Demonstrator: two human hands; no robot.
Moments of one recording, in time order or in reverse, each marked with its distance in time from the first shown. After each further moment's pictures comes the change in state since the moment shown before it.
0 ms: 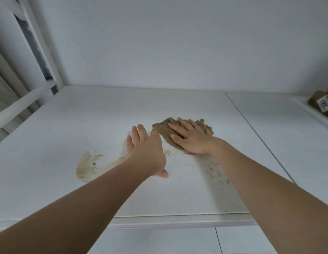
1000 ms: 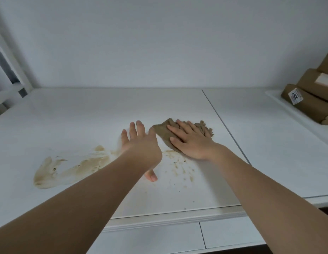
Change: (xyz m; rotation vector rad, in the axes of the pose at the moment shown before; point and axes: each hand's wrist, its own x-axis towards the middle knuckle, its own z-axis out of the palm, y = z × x) left_hand 0.012 0.072 0.006 0.350 -0.121 0.015; right_hand -0.040 0.071 0.004 0.039 0.053 0.043
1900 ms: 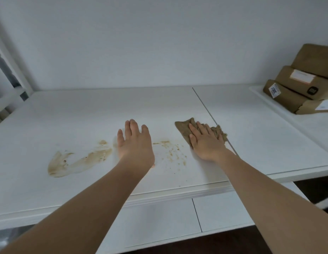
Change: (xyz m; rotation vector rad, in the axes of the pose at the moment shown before) left_hand -0.029 -0.006 0.020 -0.086 0.290 0.002; right_hand -0.049 0.026 0.014 0.028 0.120 0.264
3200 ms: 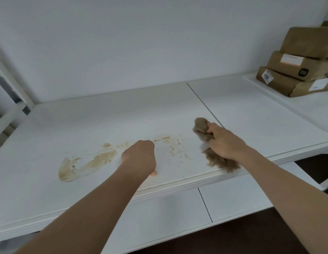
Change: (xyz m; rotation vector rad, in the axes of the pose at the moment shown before) left_hand -0.028 0.000 -0.017 -0.056 -0.253 0.079; right_hand -0.054 0.025 -0.020 0.285 0.065 0.028
